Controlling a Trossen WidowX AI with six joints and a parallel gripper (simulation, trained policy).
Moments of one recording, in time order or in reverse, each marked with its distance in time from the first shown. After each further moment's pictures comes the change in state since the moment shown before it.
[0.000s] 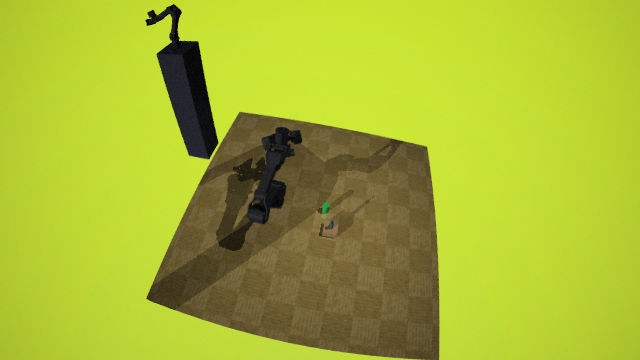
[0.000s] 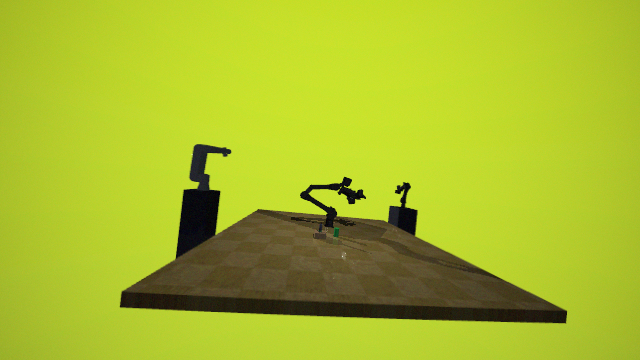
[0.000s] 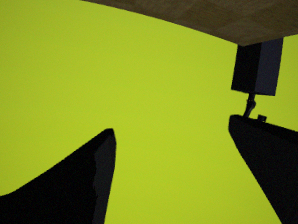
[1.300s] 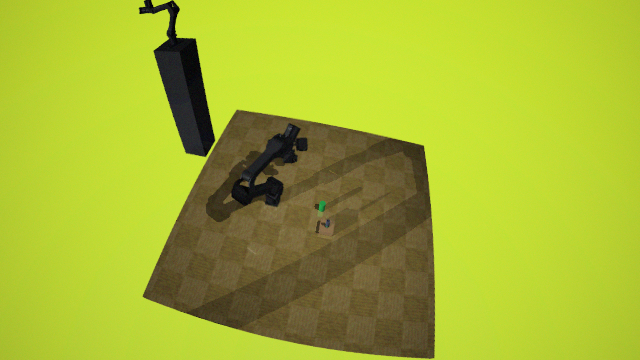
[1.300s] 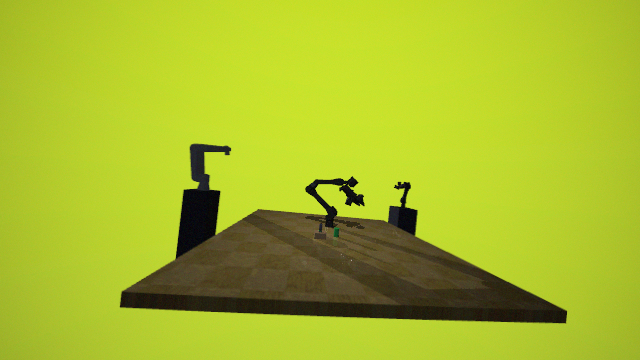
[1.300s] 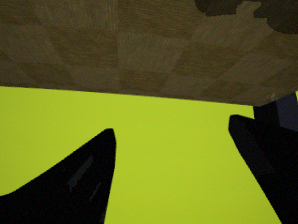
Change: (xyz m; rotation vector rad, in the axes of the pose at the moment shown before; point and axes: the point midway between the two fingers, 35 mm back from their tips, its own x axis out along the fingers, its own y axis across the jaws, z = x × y) arm -0.017 0.035 0.057 0.146 -0.418 0.022
